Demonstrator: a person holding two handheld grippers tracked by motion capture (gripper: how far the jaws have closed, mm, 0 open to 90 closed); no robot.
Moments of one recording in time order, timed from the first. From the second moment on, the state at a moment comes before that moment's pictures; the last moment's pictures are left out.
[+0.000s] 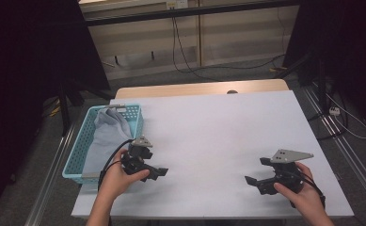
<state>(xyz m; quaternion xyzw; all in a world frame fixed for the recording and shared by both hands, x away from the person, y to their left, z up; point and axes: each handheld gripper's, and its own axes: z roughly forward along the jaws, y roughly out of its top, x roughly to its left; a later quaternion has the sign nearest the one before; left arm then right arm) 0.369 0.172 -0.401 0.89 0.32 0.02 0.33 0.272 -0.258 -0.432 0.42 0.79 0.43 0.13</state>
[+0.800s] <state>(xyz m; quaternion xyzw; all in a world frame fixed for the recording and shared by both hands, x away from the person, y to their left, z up) 0.361 0.168 -0.407 0.90 0.30 0.02 0.33 0.261 -0.272 -0.436 0.41 0.79 0.44 0.13</state>
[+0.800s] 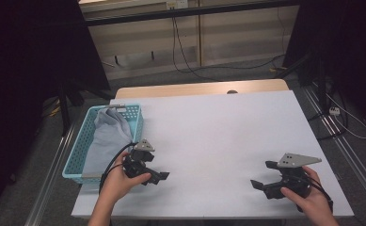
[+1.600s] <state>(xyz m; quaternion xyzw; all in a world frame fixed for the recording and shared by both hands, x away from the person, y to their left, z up) 0.360 0.166 -0.408 0.90 0.30 0.02 0.33 0.261 -0.277 -0.438 0.42 0.79 0.43 0.14</state>
